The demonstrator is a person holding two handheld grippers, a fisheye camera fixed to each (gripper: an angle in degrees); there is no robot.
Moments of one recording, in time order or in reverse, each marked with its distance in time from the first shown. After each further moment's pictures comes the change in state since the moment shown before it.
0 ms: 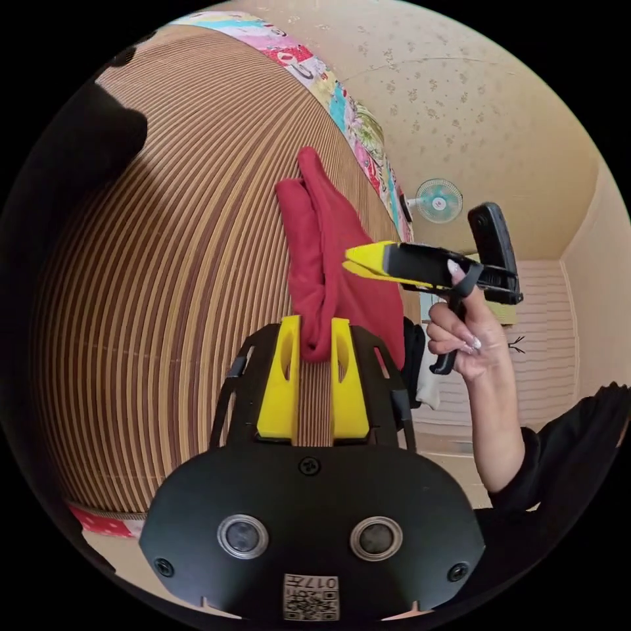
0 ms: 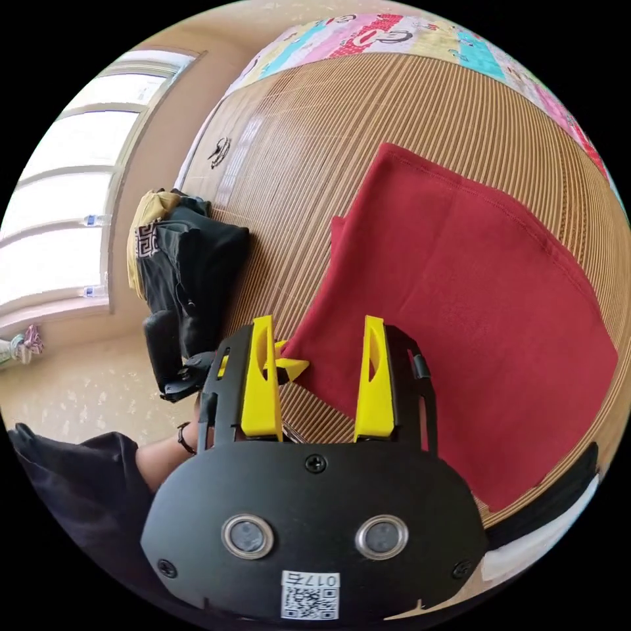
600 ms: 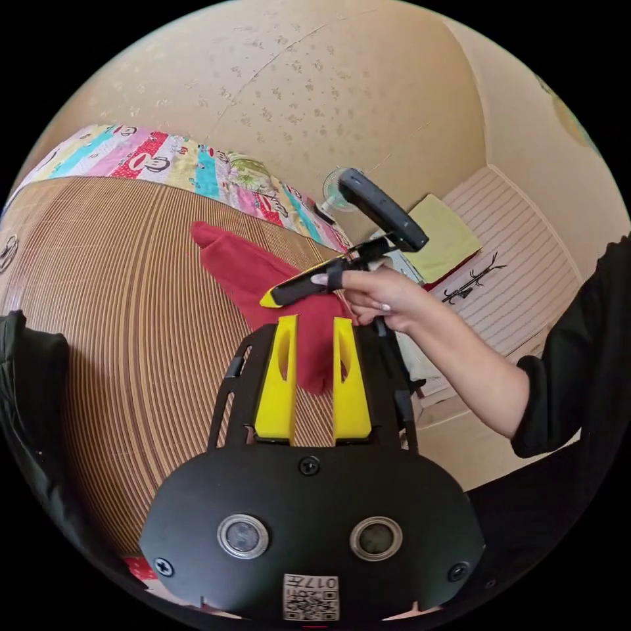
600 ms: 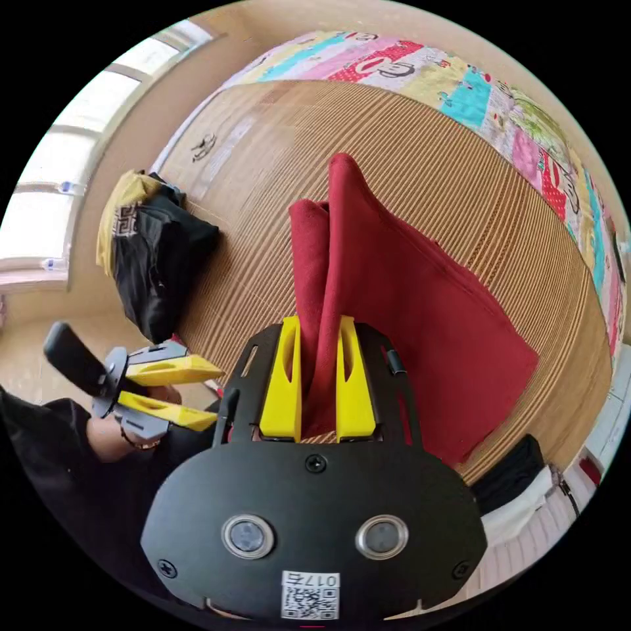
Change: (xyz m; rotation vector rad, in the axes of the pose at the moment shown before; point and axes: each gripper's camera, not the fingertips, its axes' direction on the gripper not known) left arm 0.111 -0.003 -0.014 0.061 0.114 0.319; right arm 0.074 0.098 -0.107 0.248 0.063 -0.080
